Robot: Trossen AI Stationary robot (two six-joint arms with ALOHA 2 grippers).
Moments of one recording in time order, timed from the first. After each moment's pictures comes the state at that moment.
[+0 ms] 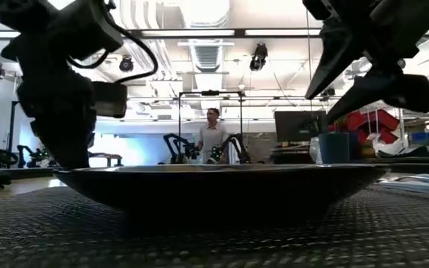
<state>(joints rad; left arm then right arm) -0.25 1.49 0.62 -0.25 -0.04 -0.75 0.49 1.44 0.82 -0.32 0.50 1.58</state>
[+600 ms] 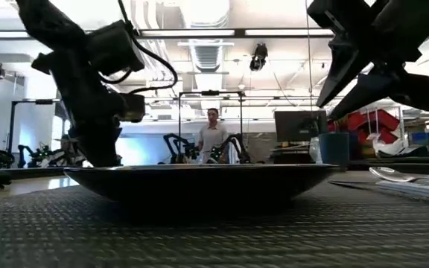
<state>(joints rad) 0.00 1.52 0.62 -0.29 -0.04 -0.57 0.49 1.42 0.82 -0.42 0.58 1.62</state>
